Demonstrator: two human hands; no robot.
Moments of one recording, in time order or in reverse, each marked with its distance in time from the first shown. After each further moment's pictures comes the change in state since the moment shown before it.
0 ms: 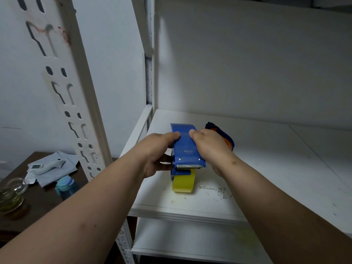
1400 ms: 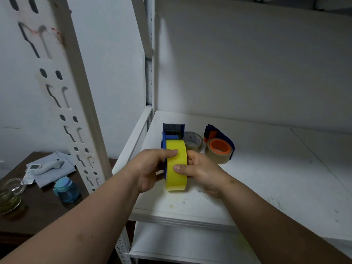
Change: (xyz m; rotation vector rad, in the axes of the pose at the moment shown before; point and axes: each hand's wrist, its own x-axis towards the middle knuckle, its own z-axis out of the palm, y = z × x) left_hand 0.010 -0.032 -0.011 -0.201 -0.025 -0.110; right_hand -0.006 0.049 0.021 0.424 -0.471 -0.053
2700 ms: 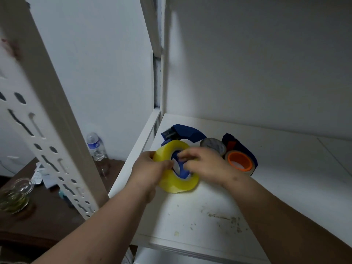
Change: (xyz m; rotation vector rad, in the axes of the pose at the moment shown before) left_hand 0.053 0.003 -0.013 0.162 0.413 0.174; right_hand 0.076 -0.017 -0.028 -0.665 0.018 -0.038
